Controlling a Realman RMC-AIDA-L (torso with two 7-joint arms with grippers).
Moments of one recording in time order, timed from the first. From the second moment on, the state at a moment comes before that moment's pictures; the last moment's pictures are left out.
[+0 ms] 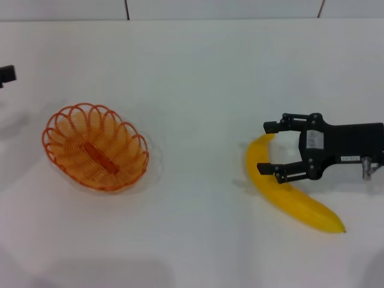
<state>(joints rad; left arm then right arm) -0.46 -1.90 0.60 0.86 1.97 1.47 -1.72 0.44 1.98 -0.91 -0.63 -1.89 -1.53 1.13</state>
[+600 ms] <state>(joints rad) -0.72 -1.91 0.61 0.74 2.43 1.37 -1.85 0.46 2.00 -0.92 -0.63 -1.94 -1.52 1.14</state>
